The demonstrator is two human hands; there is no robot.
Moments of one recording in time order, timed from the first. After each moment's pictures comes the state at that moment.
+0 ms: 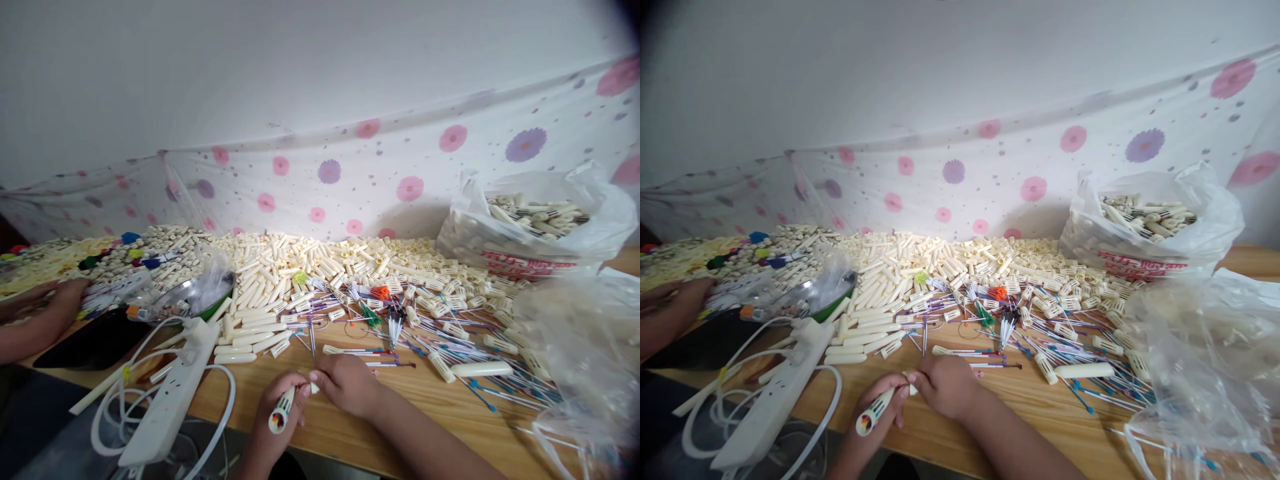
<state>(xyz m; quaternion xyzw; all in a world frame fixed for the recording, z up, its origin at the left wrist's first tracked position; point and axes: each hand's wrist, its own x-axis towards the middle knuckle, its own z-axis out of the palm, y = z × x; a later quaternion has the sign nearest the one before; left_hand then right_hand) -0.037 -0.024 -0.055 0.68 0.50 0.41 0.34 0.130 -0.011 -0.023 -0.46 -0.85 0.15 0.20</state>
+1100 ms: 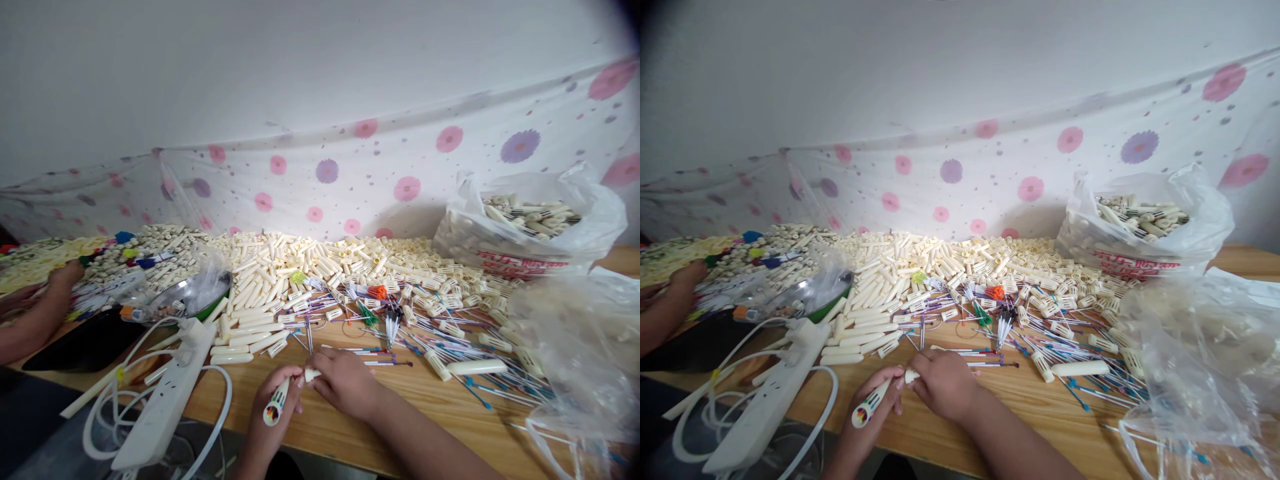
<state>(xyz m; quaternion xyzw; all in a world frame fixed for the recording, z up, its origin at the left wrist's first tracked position) -0.035 -0.021 -0.054 0.62 0.54 0.45 0.36 0.133 -0.011 -0.021 -0.41 -0.88 0.11 0.22</state>
